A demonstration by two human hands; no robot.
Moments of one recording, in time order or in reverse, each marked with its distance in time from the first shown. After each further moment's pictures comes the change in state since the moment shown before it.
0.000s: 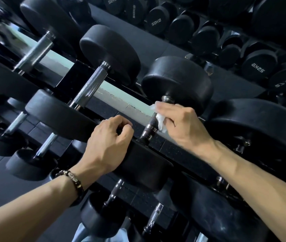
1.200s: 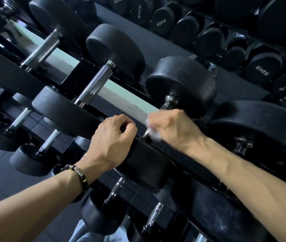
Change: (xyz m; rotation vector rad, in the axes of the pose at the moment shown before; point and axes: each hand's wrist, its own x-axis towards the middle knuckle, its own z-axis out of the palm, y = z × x) left_hand 0.002 -0.004 0.000 0.008 0.002 0.025; right_hand 0.014 -0.007 0.014 -0.064 -0.141 -0.109
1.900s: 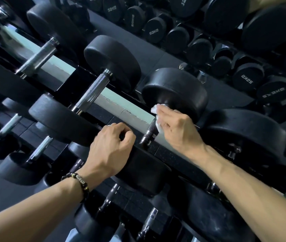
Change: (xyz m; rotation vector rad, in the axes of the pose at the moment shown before) left_hand 0.002 -0.001 0.002 0.012 -0.023 0.017; right_hand -0.009 0.005 -0.011 -0.177 0.188 0.059
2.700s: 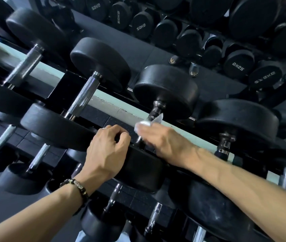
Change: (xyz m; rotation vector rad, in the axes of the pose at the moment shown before) left_hand 0.001 -0.002 -0.001 -0.004 -0.014 -0.002; right_hand -0.020 -0.021 0.009 0.094 -0.268 -0.133
